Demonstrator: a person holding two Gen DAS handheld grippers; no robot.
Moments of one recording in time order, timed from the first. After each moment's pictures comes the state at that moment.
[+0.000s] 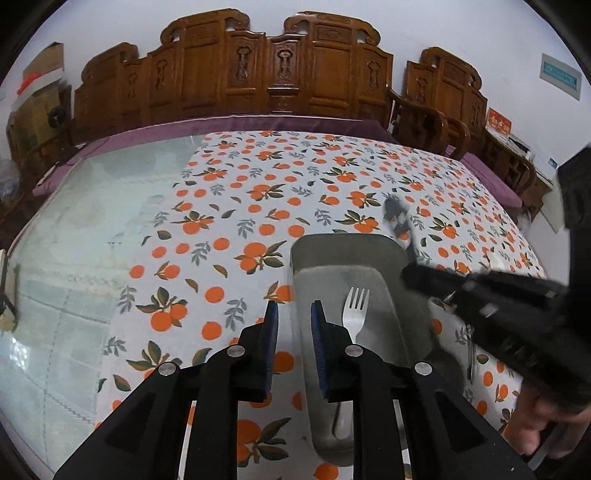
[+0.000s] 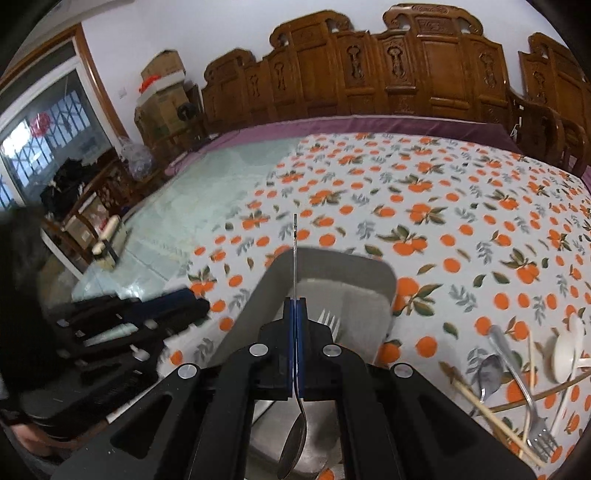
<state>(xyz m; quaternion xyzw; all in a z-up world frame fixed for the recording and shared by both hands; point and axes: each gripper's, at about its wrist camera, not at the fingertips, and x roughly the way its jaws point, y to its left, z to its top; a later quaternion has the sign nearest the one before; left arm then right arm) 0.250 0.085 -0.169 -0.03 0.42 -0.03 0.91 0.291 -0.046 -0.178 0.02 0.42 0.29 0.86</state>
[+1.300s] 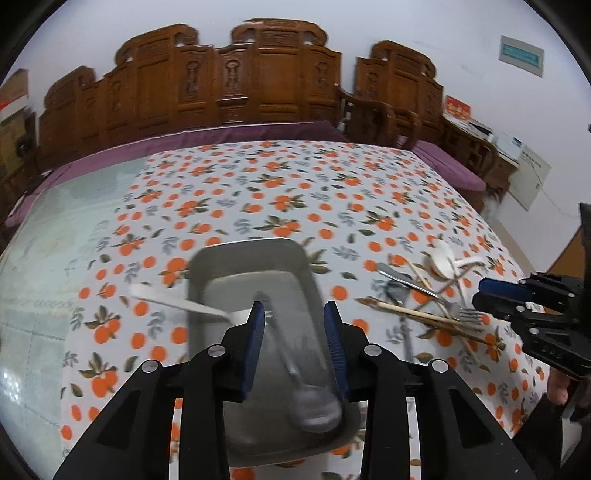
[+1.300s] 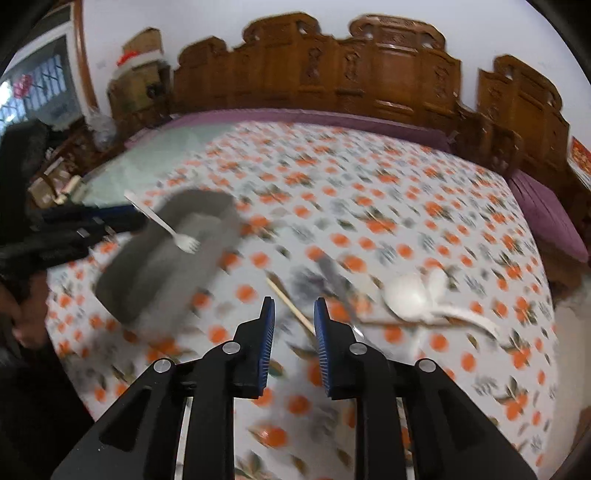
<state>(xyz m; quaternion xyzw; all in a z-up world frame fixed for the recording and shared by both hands) 0.239 0.001 -0.161 0.00 0.40 -0.10 0.91 0.239 -0.216 -0.172 -0.07 0.42 0.21 0.88</state>
